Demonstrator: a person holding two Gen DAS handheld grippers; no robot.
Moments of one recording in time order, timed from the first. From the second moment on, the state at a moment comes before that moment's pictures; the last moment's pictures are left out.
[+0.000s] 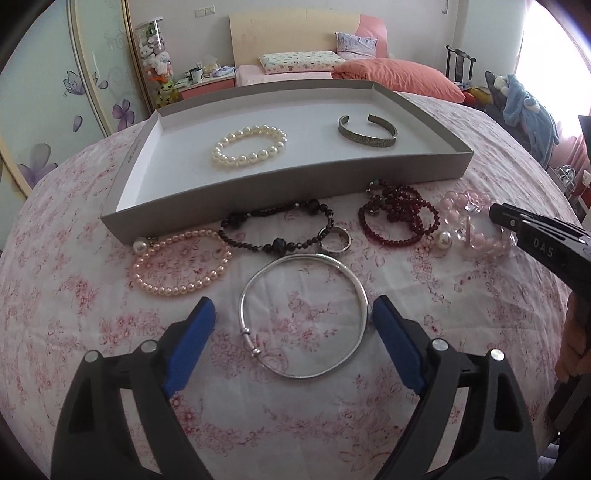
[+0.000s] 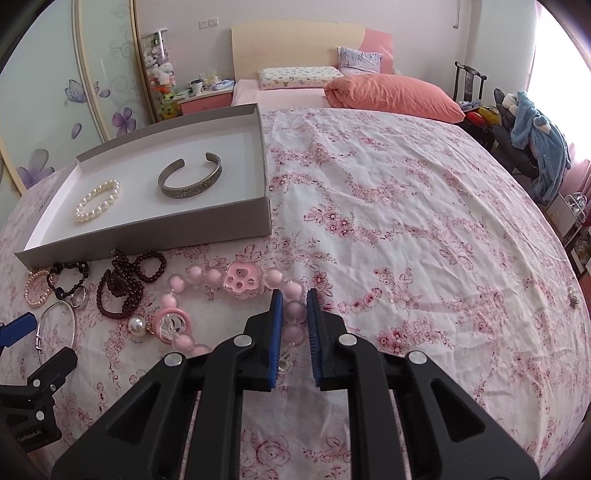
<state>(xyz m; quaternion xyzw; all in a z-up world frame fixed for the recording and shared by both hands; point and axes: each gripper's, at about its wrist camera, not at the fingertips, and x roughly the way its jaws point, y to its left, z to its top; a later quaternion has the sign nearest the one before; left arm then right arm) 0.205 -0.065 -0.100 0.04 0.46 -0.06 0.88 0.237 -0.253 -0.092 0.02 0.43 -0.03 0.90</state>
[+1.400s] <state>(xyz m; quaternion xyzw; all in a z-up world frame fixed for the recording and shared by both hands) 0.197 -0.049 -0.096 0.01 0.45 -0.06 0.89 0.223 -0.259 -0.074 0.06 0.39 -0.01 0.92</state>
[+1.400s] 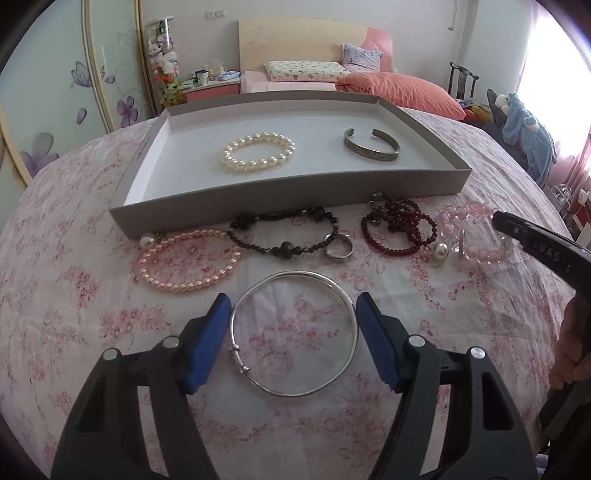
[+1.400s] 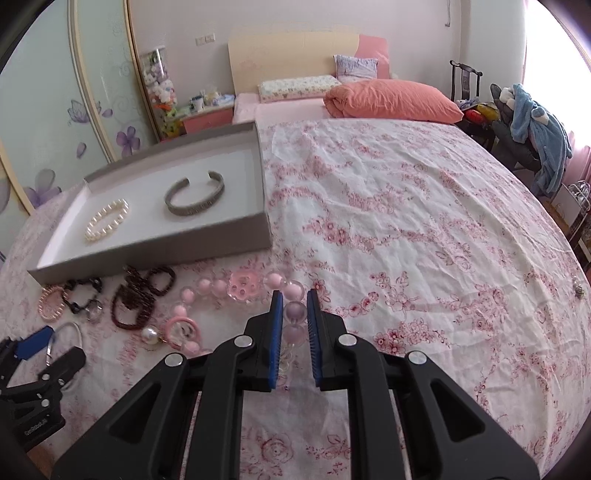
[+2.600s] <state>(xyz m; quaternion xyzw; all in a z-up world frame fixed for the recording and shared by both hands) 0.150 -0.005 -0.005 0.03 0.24 0.04 0.97 0.181 -0.194 0.008 0.06 0.23 0.11 0.97</state>
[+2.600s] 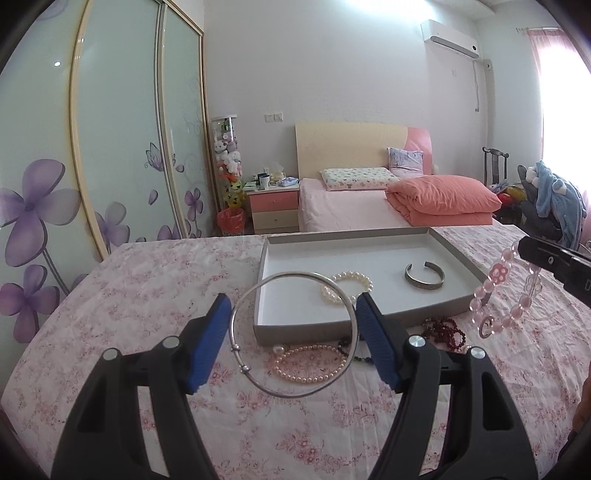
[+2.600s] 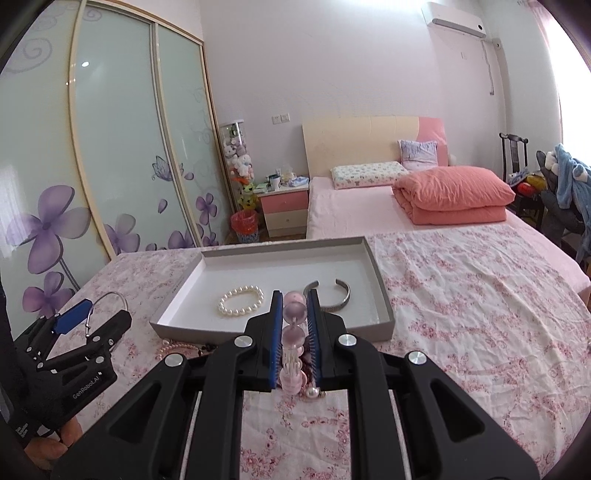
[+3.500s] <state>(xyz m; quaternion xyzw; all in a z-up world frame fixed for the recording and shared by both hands) 0.278 -0.011 -0.015 0.03 0.26 0.04 0.97 0.307 -0.171 -0.003 0.07 0.27 0.12 0.95</state>
